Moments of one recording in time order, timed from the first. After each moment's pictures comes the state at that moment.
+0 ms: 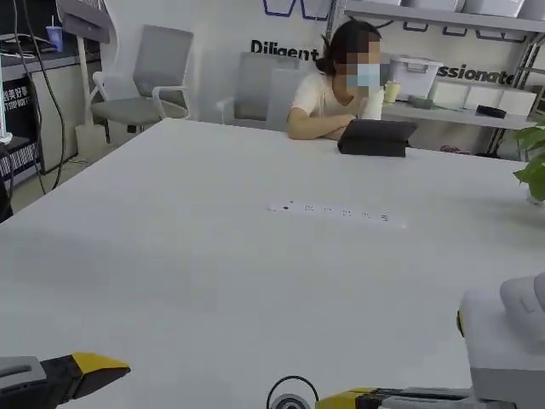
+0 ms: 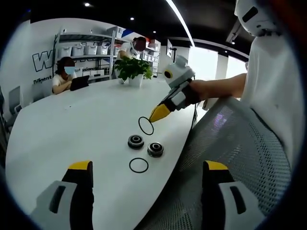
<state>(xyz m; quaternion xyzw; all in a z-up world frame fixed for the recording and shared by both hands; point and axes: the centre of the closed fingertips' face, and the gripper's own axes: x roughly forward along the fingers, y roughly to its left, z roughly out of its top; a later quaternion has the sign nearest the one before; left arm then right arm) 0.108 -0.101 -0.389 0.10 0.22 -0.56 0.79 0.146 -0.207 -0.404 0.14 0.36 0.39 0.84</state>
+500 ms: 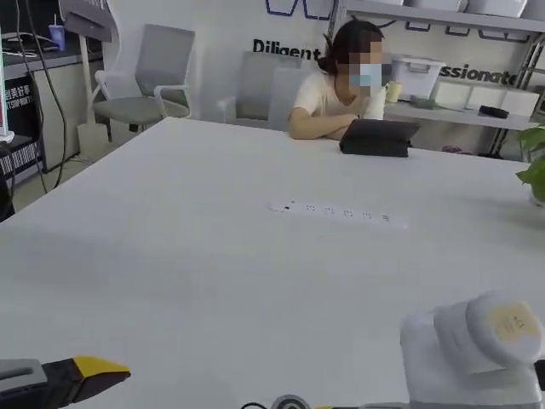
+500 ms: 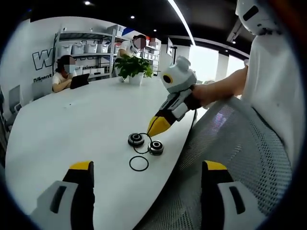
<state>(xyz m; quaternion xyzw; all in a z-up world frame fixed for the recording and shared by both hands) 0.109 -0.100 -0.393 0.11 0.23 -0.55 0.79 0.136 -0.174 -0.428 0.08 0.37 0.42 0.83</state>
